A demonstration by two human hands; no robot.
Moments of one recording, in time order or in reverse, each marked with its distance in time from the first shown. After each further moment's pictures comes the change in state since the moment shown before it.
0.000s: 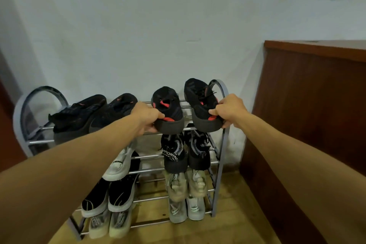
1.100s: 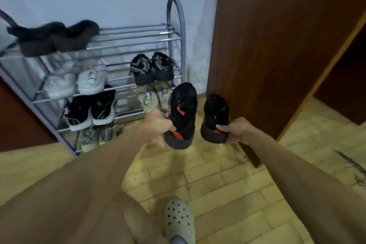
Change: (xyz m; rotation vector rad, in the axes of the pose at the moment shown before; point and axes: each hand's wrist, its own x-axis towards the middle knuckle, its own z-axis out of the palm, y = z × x) left_hand -0.204 -0.197 0.084 0.485 -0.290 -0.101; right_hand -0.254 0.262 0.008 0.464 -0.182 0.552
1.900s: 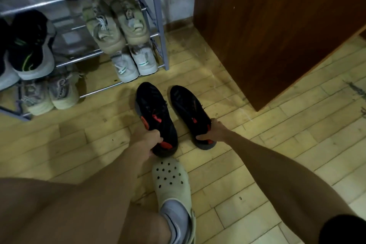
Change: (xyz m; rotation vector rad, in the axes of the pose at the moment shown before) left_hand 0.074 -0.170 0.137 -0.171 -0.080 -0.566; right_hand 0.129 0.223 0.049 -0.814 -0.185 0.226
